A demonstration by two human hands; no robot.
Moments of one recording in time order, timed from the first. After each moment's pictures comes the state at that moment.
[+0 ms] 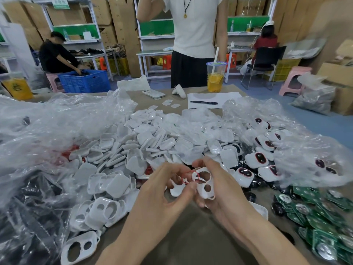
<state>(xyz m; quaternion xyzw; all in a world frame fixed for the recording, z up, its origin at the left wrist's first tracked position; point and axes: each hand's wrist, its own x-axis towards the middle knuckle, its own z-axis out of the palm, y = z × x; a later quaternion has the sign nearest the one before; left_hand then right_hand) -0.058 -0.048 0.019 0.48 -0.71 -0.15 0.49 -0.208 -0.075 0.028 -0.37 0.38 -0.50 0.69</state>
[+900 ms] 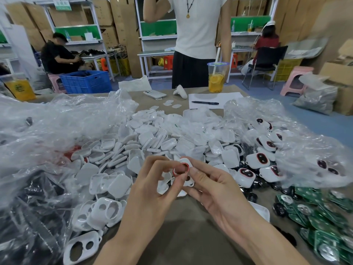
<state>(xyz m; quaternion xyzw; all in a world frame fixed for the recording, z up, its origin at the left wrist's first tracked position) -0.050 -0.058 0.016 0.48 -0.69 -0.09 0.54 -0.204 -0.069 0.033 -0.39 0.27 -0.52 0.71</state>
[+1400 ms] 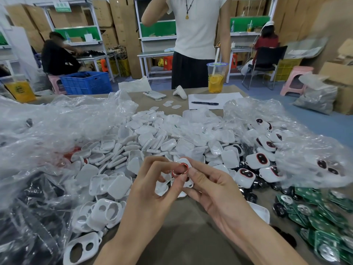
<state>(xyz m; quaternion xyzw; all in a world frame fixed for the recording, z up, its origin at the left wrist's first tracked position) -0.049 -0.058 0.017 0.46 -0.69 -0.10 0.55 -0.203 -0.066 0.033 -0.40 0.27 -0.51 0.71</state>
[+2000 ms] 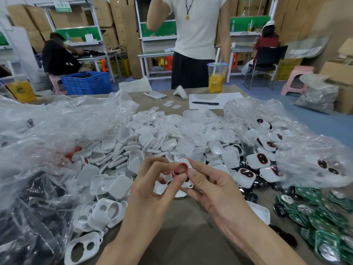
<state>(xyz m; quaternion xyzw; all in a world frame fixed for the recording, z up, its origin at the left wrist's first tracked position) -0.049 -0.059 0.016 0.46 -0.67 -0.14 0.57 -0.204 -0.064 0.034 -0.45 0.29 -0.50 0.68</state>
